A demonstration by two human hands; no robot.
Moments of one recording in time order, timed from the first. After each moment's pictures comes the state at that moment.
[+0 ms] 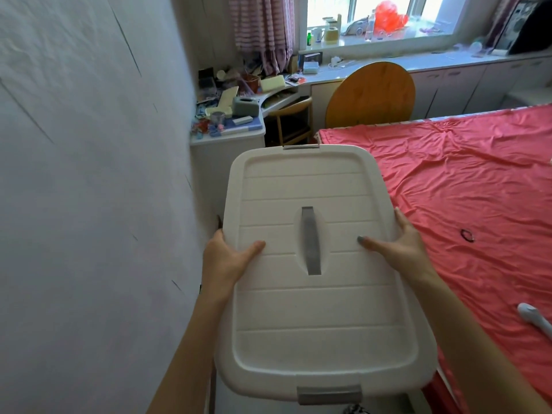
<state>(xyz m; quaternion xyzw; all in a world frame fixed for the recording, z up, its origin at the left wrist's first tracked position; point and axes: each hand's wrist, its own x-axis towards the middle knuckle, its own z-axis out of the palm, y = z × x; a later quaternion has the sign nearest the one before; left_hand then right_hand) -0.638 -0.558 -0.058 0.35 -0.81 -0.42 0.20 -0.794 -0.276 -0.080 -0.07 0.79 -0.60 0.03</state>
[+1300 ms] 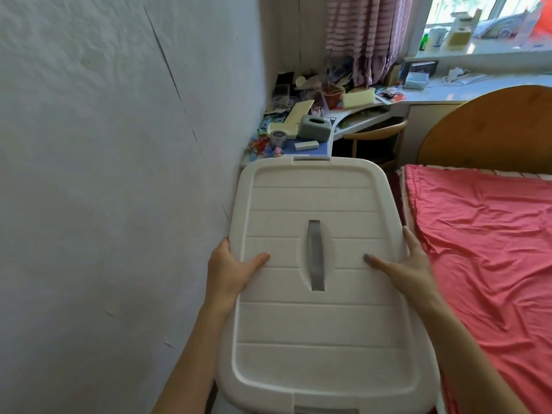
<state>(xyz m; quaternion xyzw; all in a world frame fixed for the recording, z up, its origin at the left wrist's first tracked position) -0.911 -0.701 -0.072 0.48 -0.75 -0.36 0.26 -1.146 -0.472 -0.118 -0.16 0.80 -0.57 0.14</state>
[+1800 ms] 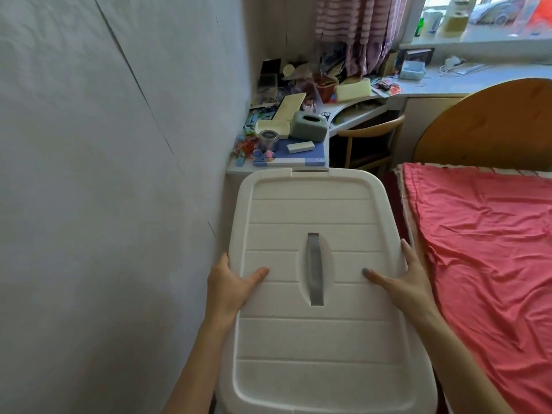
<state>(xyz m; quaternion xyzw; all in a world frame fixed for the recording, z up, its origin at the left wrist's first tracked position) -0.985 -0.812 -0.118 0.49 -0.74 -0.41 0.21 -1.199 -0.567 -0.150 -0.11 0.83 -0.54 0.14</state>
